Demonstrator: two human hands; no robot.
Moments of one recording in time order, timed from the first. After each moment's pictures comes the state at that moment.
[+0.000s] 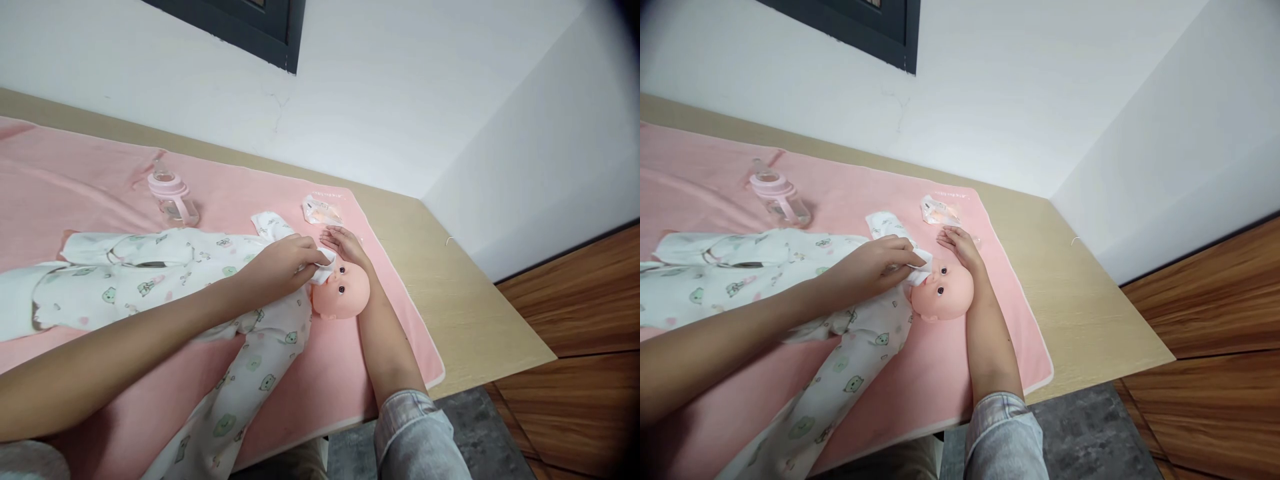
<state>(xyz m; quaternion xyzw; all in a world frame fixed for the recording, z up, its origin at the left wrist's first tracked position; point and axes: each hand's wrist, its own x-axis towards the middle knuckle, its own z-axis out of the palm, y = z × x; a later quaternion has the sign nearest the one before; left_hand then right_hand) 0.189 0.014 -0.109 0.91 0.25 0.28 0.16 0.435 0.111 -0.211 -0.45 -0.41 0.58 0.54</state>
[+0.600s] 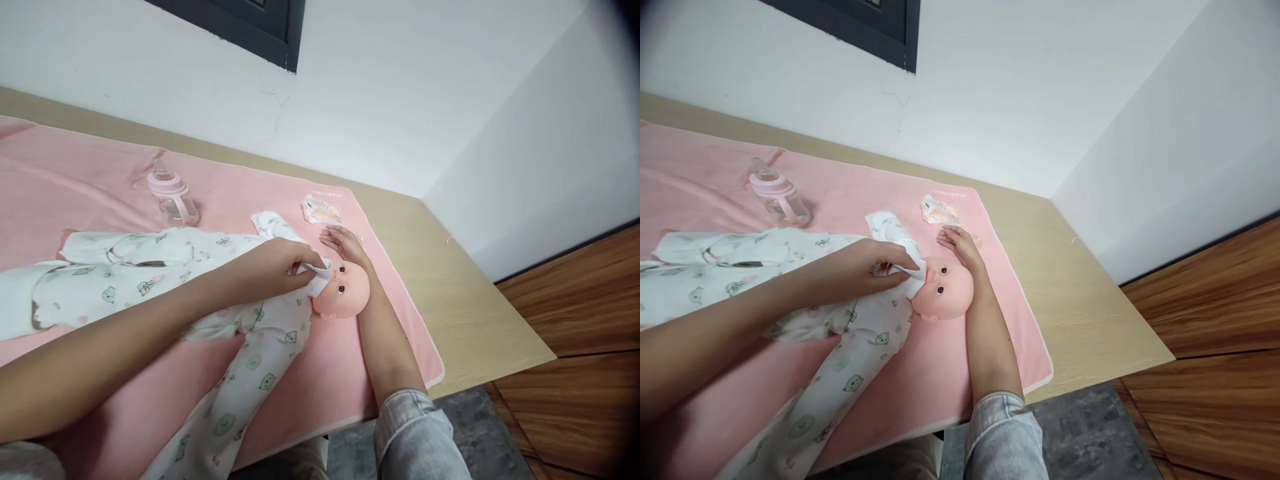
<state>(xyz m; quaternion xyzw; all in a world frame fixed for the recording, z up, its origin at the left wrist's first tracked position) 0.174 0.008 -0.084 0.91 0.26 0.17 0.28 0.436 0.112 -0.212 -0.45 -0.41 0.58 0.54</state>
